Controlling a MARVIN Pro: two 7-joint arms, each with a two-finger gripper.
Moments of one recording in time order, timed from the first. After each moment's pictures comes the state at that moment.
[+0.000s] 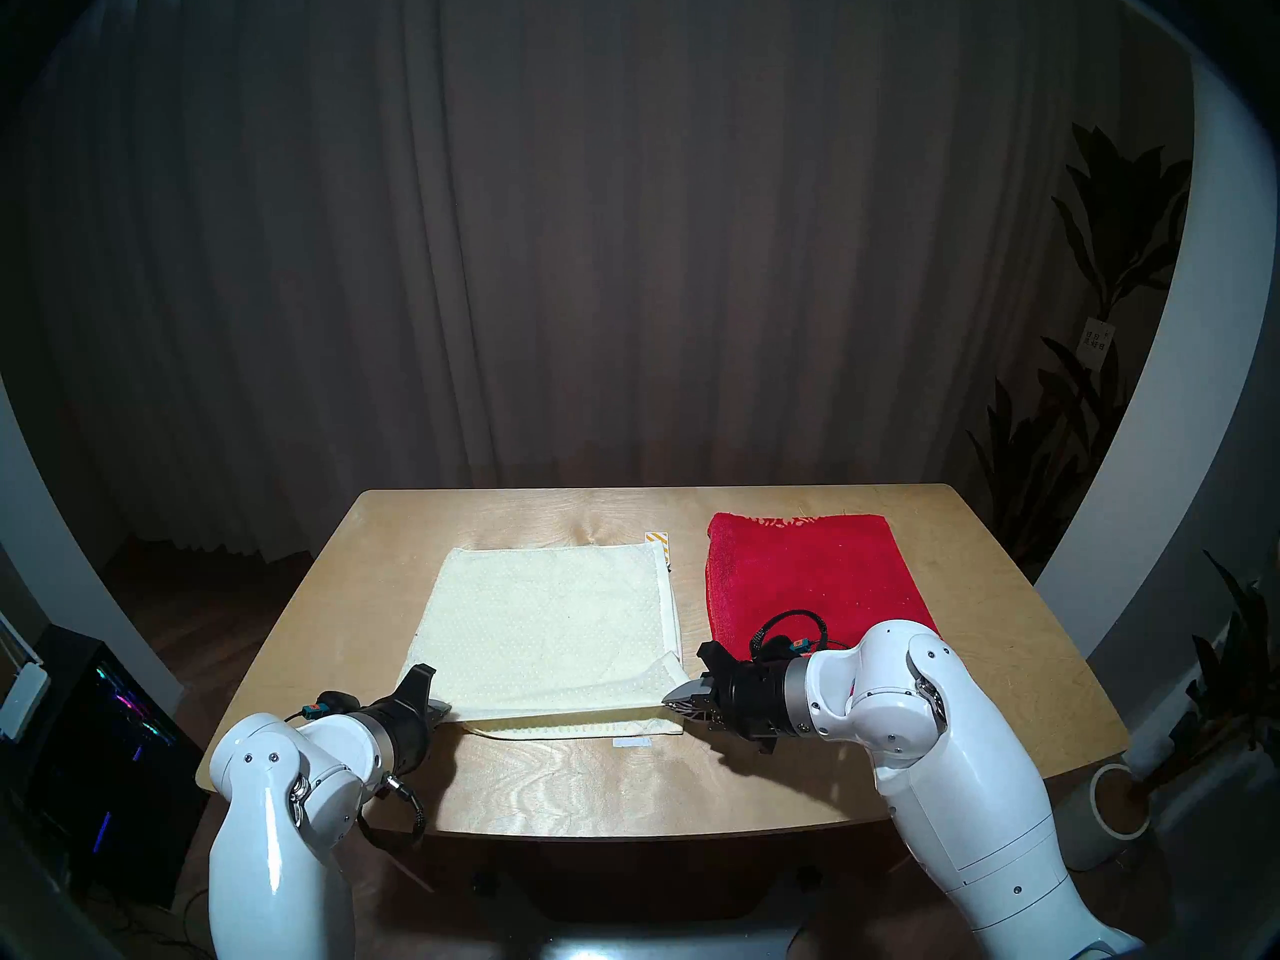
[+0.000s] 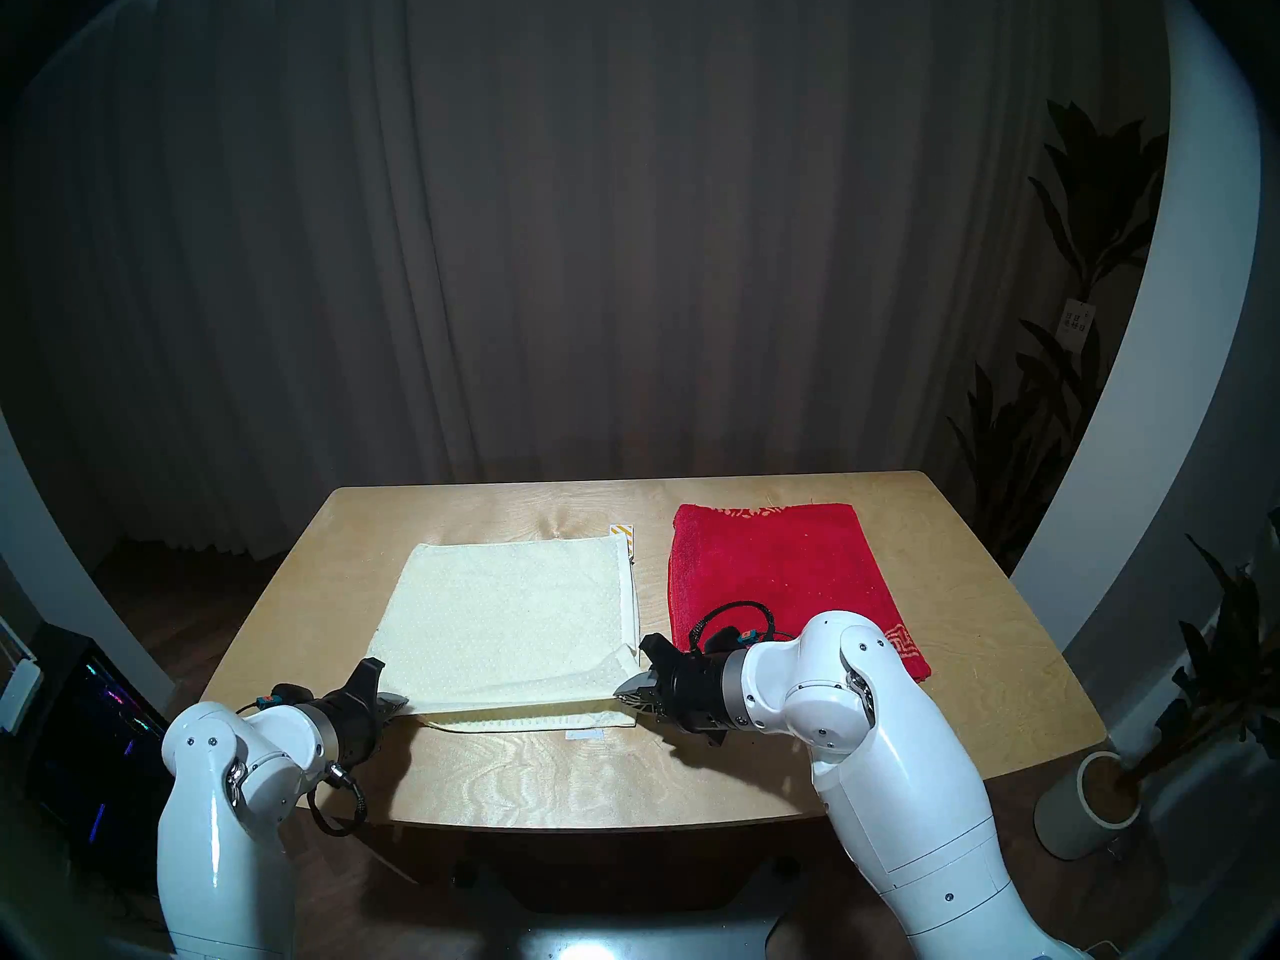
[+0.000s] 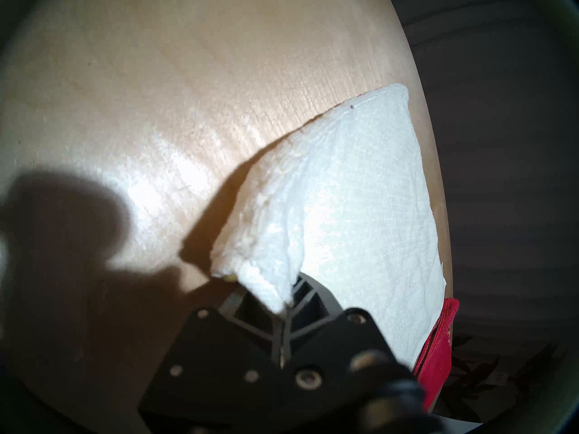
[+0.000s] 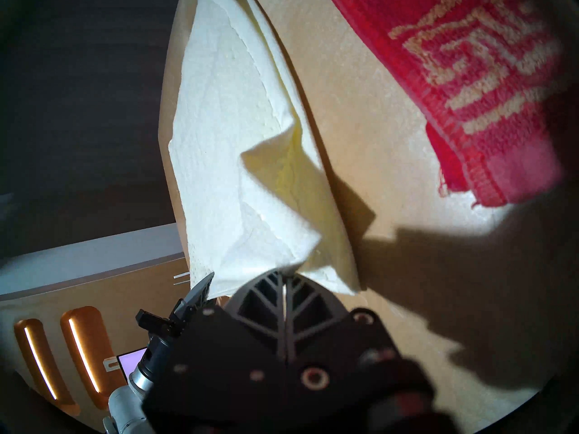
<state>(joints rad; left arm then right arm) 1.94 -1.57 -1.88 -2.04 -1.52 0.65 0.83 -1.64 -1.29 1.38 -1.81 2.06 0.82 -0.88</state>
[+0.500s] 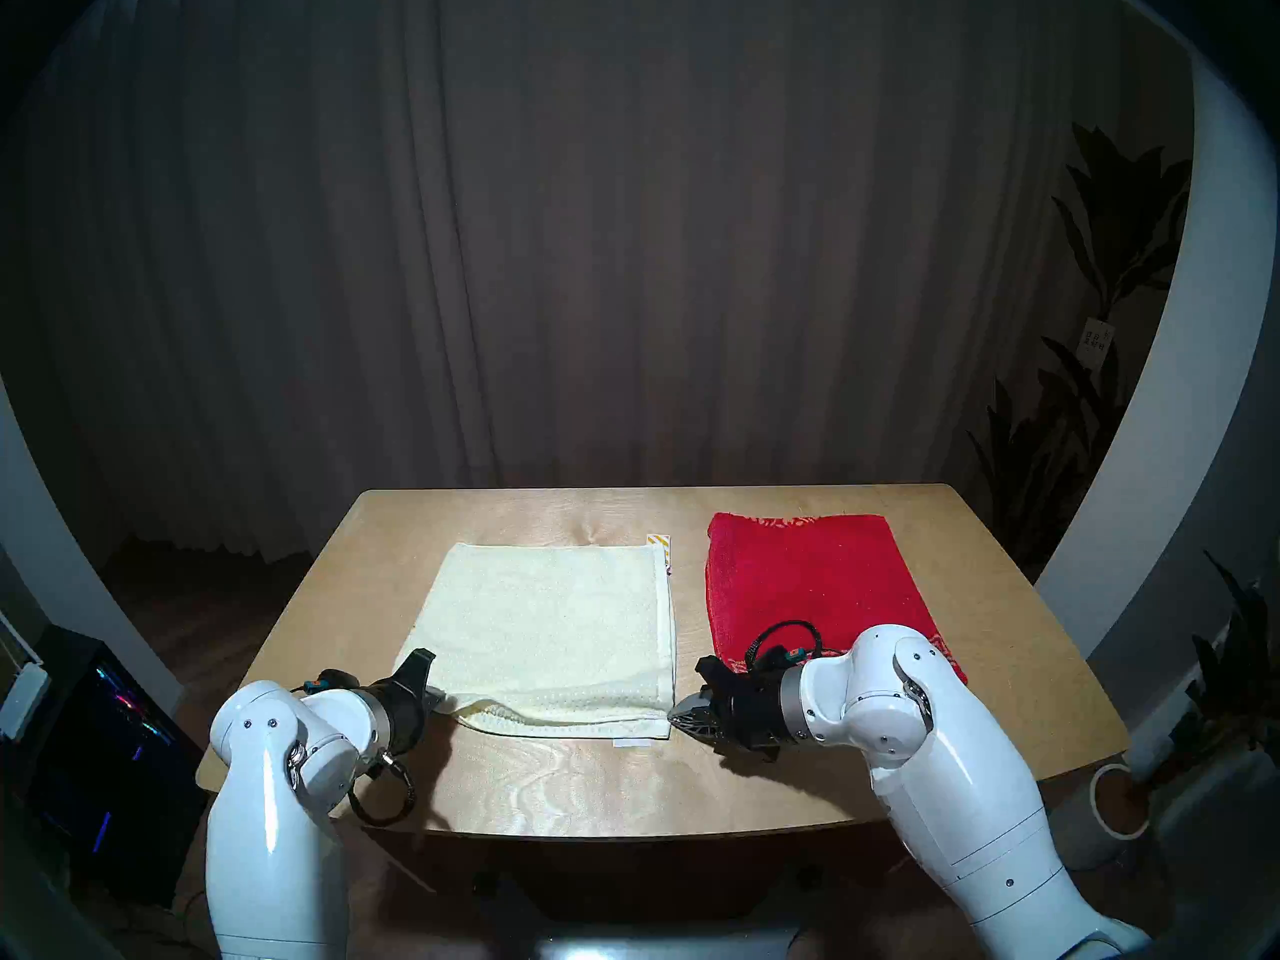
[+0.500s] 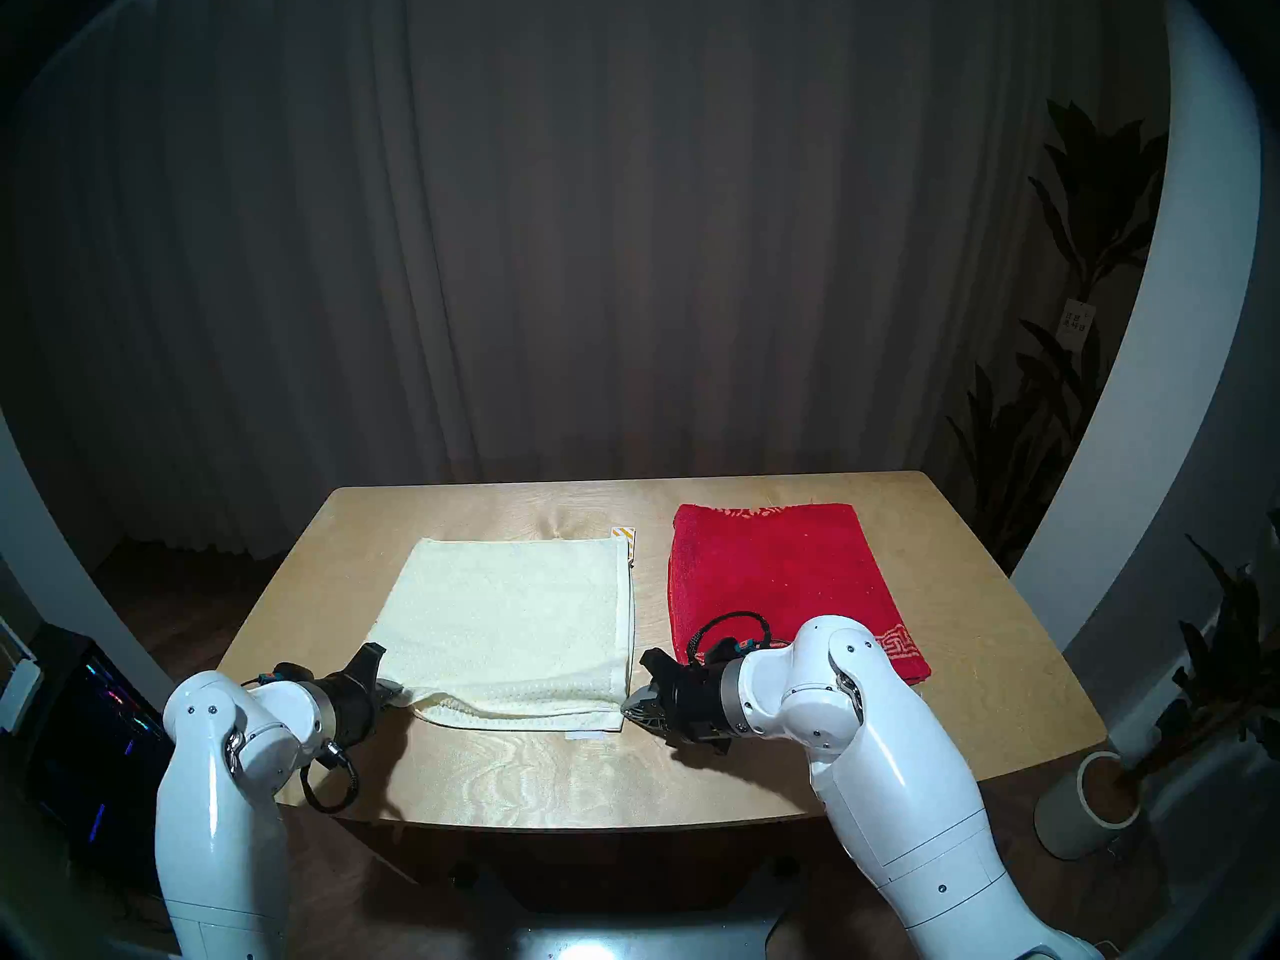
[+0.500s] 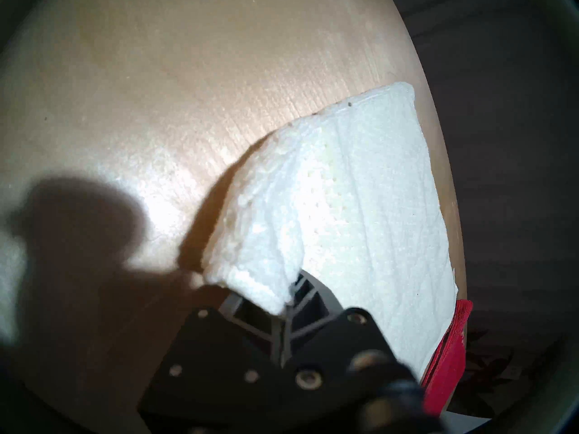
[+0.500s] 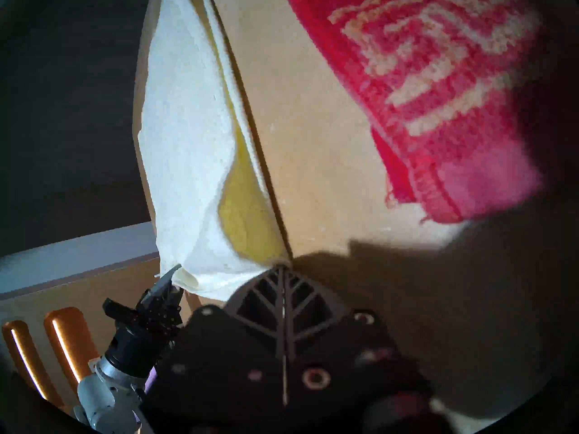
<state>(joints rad) 1.86 -1.53 -1.88 -1.98 -1.55 0.70 0.89 -1.61 -1.28 1.34 -1.73 2.00 0.87 -0.81</state>
